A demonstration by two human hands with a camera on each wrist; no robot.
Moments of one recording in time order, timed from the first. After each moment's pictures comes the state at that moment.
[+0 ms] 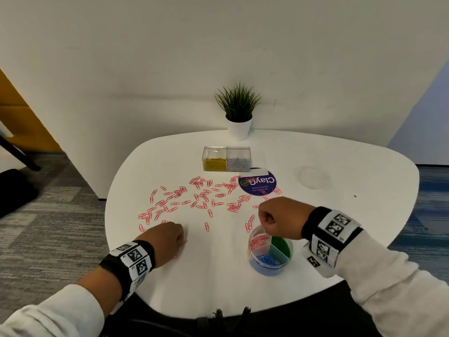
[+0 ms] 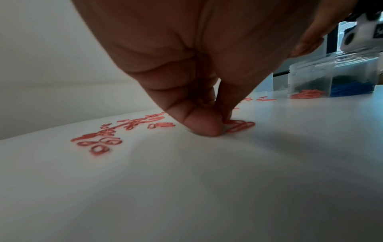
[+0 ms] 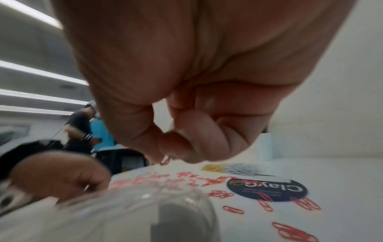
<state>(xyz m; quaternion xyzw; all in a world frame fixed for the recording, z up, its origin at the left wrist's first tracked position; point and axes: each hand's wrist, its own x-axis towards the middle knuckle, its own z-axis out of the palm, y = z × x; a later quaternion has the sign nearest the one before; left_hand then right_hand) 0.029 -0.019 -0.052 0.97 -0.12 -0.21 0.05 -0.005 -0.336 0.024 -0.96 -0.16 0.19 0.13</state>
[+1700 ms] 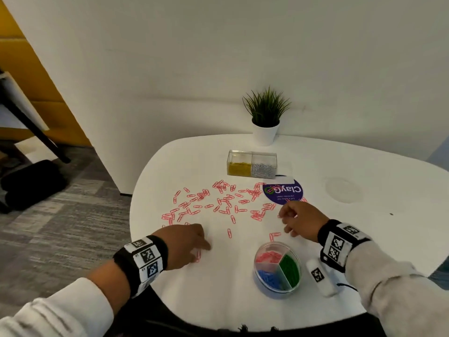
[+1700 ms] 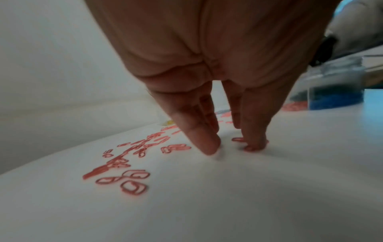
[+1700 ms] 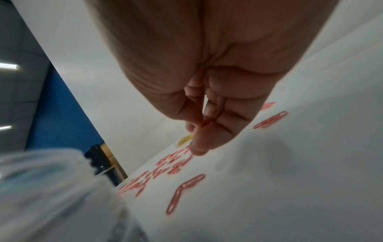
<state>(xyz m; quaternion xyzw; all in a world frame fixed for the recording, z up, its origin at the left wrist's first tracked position) 0.032 0.008 -0.034 0.93 -0.29 -0.22 -0.01 0.047 -0.339 -0.045 -0.90 0.04 0.14 0.42</state>
